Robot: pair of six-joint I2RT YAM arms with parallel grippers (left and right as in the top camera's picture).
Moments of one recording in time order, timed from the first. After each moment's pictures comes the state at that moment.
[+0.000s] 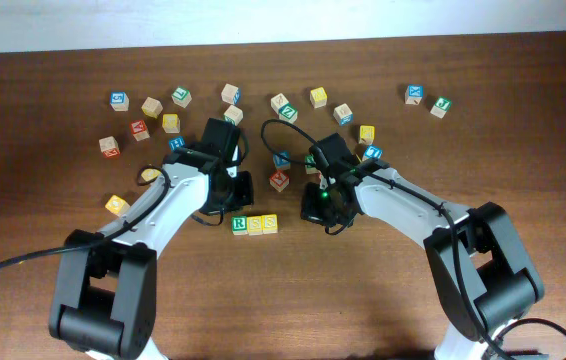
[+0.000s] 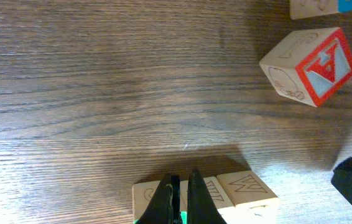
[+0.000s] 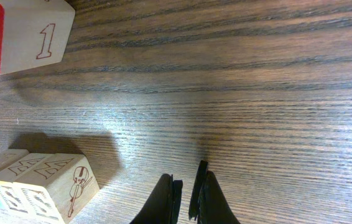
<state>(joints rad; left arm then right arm) -0.33 1.82 1.19 -0.72 0.14 -0.41 0.47 1.88 1.13 -0.57 -0.29 0.70</state>
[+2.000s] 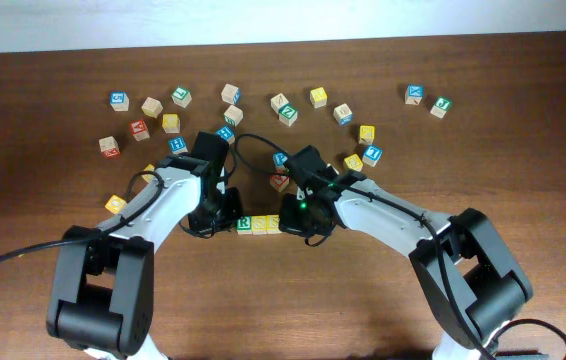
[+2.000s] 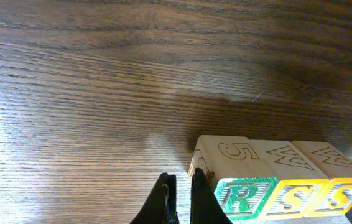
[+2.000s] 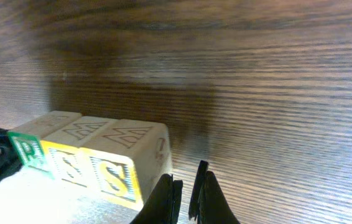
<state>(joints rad) -0.28 1.83 1.13 -0.82 0.18 -0.47 0.60 1.88 1.13 -0.52 -0.32 0.77</state>
